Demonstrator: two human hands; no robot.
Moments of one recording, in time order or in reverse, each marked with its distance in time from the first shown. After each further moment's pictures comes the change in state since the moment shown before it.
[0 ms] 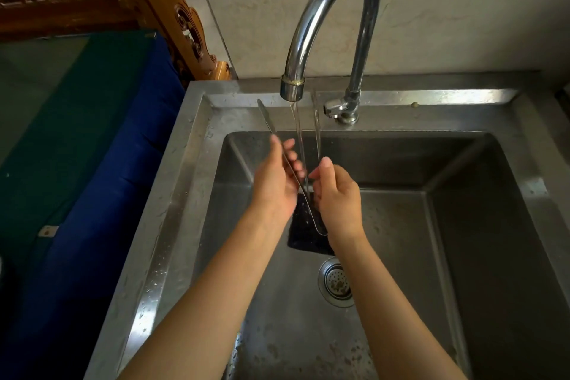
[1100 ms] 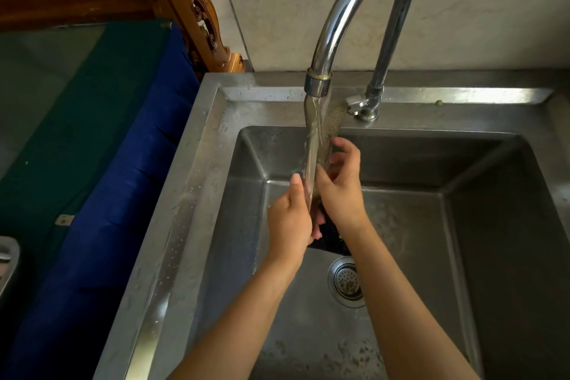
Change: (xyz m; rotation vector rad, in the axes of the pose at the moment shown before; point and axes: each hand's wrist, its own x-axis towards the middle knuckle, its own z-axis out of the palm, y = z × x) left_hand -0.031 -0.038 -0.036 0.581 0.127 0.173; right_hand 0.015 0.005 0.014 -0.073 -0.105 -0.120
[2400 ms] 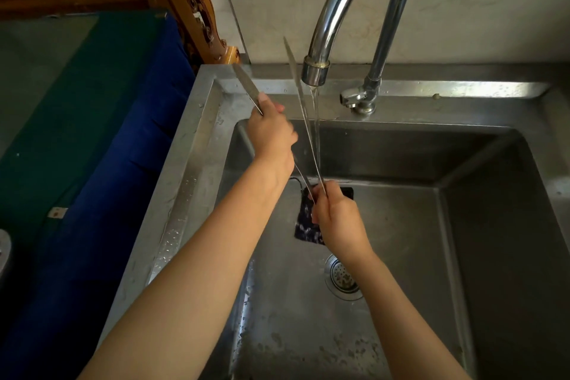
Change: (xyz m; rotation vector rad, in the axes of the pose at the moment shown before) left_hand 0.071 0.082 0.015 -0.465 0.144 0.053; right_hand -0.034 0.034 -0.012 -0.442 -0.167 0.003
